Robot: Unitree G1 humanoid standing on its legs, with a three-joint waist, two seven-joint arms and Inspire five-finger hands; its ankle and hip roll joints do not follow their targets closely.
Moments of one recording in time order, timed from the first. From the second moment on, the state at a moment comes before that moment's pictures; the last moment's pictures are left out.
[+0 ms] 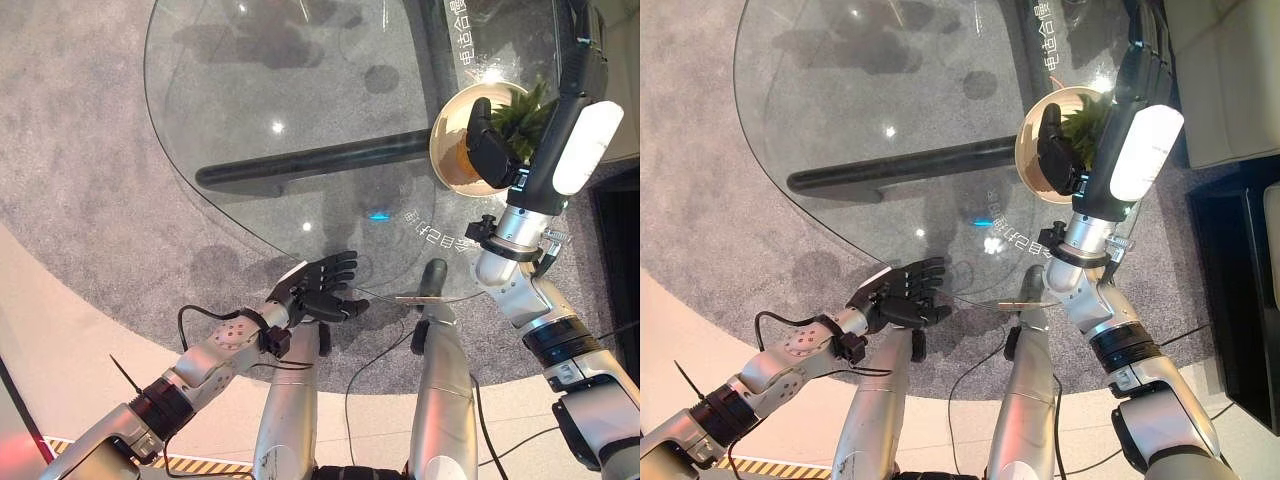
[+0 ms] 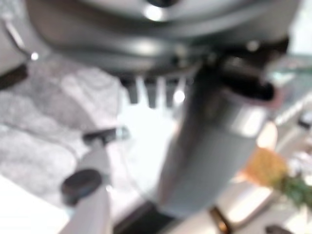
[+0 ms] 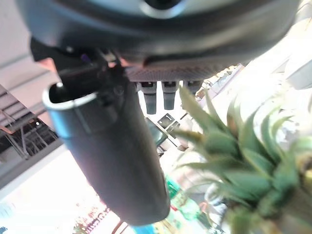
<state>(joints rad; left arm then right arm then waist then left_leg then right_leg) -0.38 0.68 -0.68 0.05 -0.82 0.08 -0.01 -0.67 -0.63 0.36 0.34 -0.42 -0.28 -1.14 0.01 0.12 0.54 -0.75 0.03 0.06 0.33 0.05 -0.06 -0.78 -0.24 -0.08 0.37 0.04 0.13</state>
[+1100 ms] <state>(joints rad) -0.24 0.63 -0.63 0.12 -0.79 0.10 0.01 -0.50 -0.63 0.50 0.17 -0.43 -0.36 -0.89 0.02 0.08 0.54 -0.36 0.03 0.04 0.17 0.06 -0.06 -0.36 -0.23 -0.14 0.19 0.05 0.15</state>
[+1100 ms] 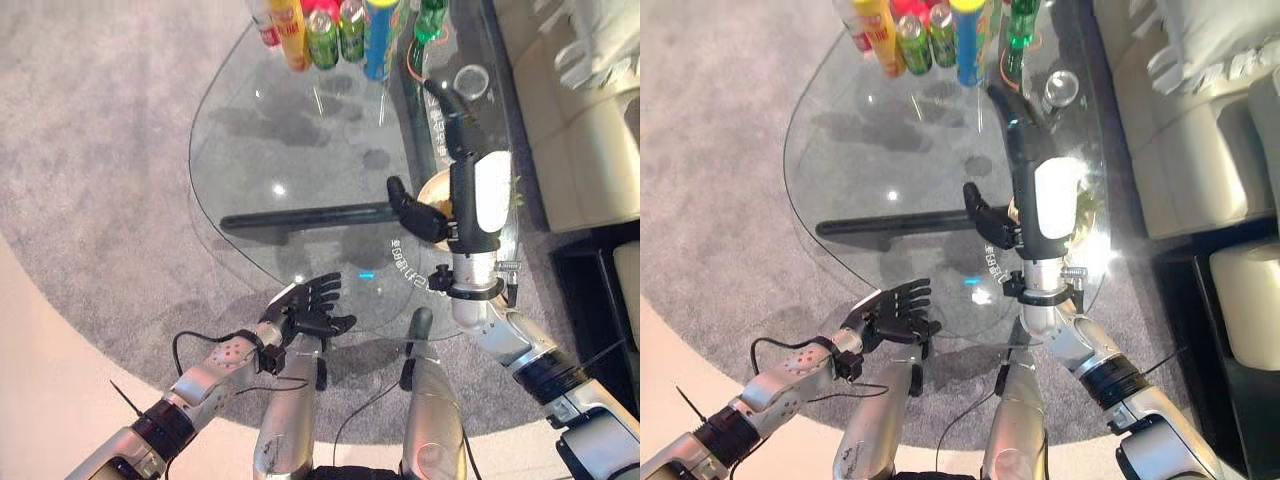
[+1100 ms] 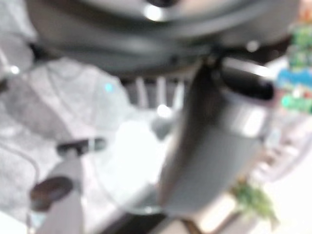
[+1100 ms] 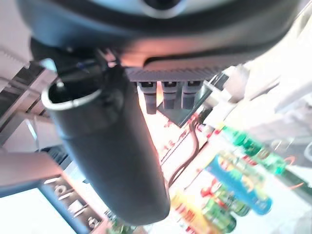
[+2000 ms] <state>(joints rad) 0.00 0.36 -0.38 0.74 -0.71 0.09 -0.06 -0.12 -0.55 0.58 0.47 0.28 -0.10 0.28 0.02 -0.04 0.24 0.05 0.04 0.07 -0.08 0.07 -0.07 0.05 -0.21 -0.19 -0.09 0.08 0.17</state>
